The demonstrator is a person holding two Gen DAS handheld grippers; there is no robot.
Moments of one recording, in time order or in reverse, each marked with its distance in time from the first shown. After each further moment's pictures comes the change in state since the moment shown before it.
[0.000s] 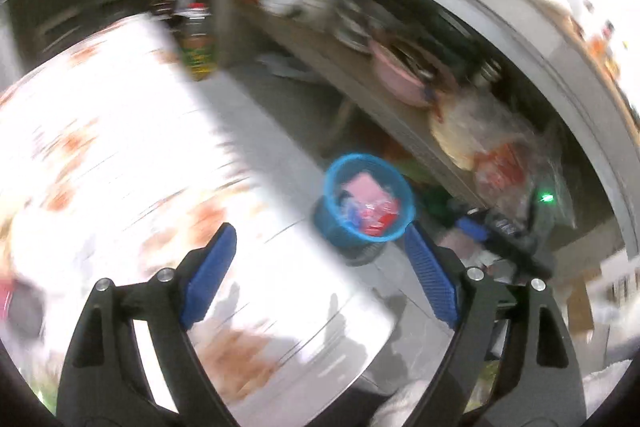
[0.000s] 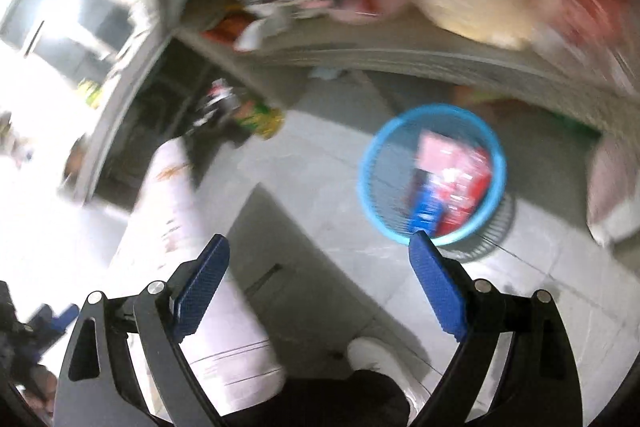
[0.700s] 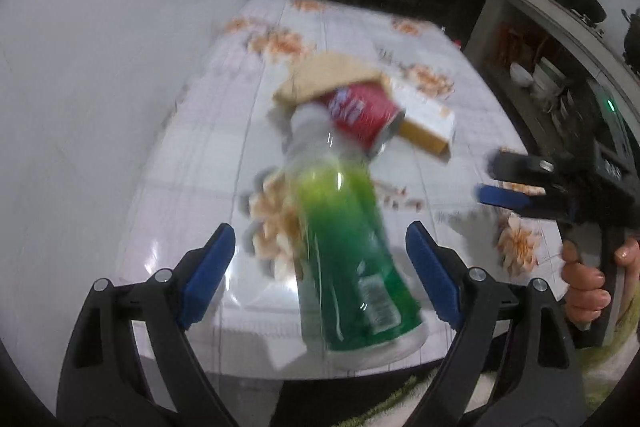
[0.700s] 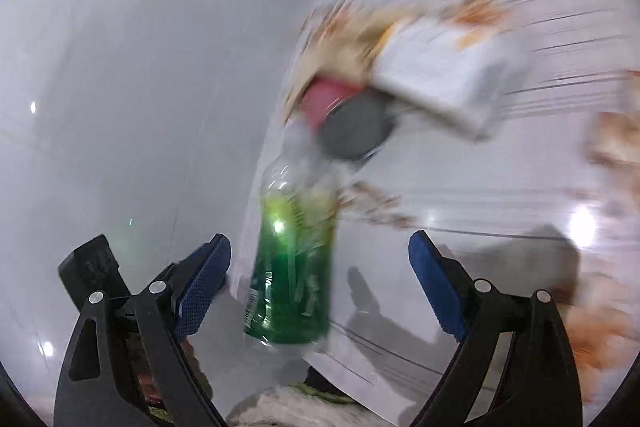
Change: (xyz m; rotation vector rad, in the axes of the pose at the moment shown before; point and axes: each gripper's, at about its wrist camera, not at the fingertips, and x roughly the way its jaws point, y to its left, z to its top) left arm -0.172 0.185 -0.203 -0.514 -0.145 0.514; right arm 0.124 0.367 -0.229 -0.607 0.918 0.574
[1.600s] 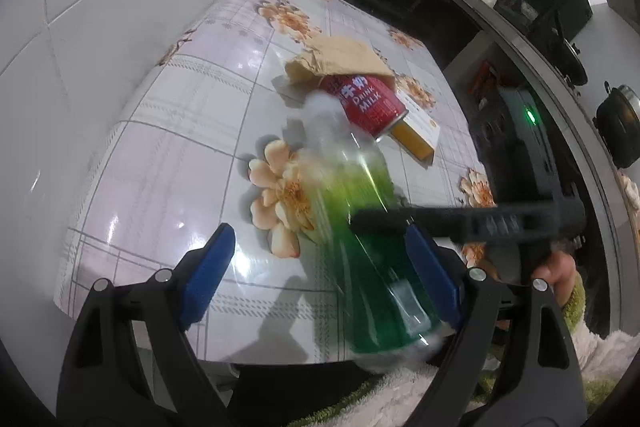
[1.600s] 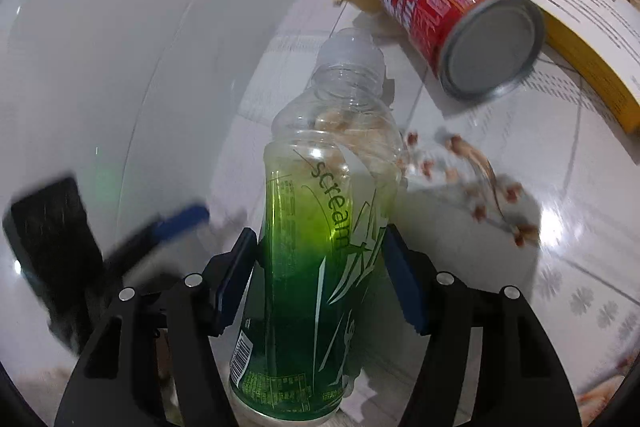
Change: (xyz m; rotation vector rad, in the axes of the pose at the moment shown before) left arm 0.004 0.050 -0.017 -0.192 -0.003 -0.214; right arm 0.069 0.037 -0.012 -0.199 0.318 -0.111
